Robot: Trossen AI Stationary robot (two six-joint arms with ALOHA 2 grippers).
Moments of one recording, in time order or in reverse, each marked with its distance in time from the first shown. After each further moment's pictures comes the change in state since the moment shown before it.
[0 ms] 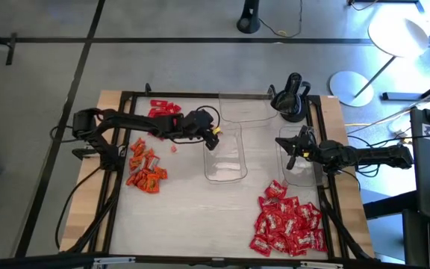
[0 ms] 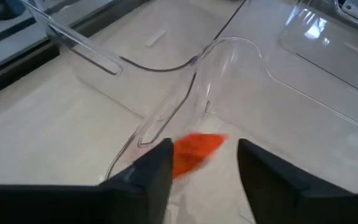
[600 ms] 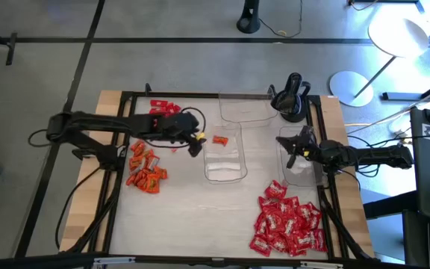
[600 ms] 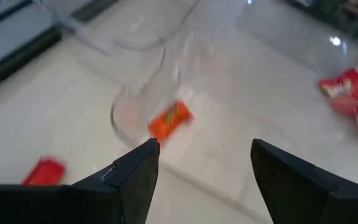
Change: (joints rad) left arm -0.107 -0.296 0.002 -0.366 0.012 -0.061; right arm -0.001 0.003 0.000 0.018 0.086 0.048
